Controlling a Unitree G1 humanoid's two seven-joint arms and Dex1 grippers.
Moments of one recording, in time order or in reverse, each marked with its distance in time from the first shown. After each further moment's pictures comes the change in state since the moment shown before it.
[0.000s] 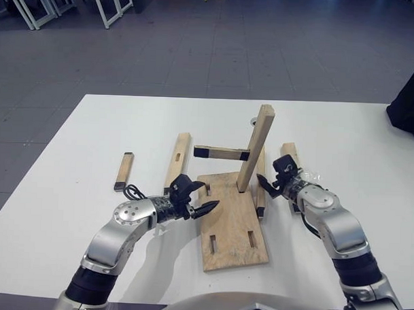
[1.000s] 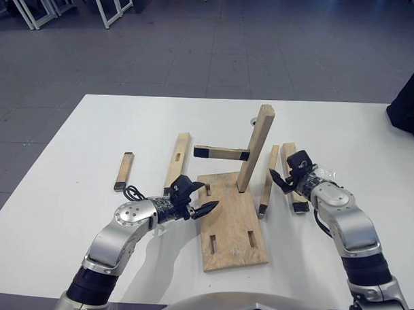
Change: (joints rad) left arm 0.004 -0.005 -0.003 0.011 0.011 -0.008 0.007; right arm 0.019 -0.018 -0.082 0.007 -0.047 -0.051 0.058
